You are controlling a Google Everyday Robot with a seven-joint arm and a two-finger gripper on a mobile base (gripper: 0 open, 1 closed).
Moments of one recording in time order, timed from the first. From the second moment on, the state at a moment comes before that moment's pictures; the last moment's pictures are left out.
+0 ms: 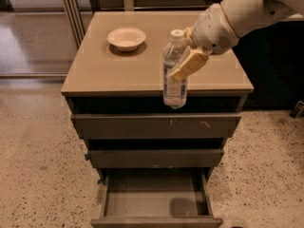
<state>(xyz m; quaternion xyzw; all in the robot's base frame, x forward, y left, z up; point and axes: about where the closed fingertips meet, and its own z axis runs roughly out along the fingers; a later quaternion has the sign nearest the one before) 0.560 -0.060 0.940 -0.69 0.60 0.22 0.34</state>
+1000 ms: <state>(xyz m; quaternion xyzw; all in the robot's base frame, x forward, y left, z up) 0.505 -0.119 0.717 -0.64 0.65 0.20 0.35</state>
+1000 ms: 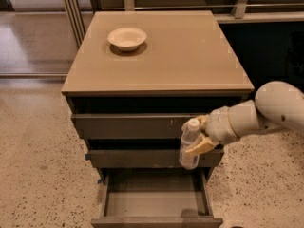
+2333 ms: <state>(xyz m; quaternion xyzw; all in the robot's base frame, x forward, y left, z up) 0.516 -0.130 0.501 -0.66 0.63 0.20 0.35</state>
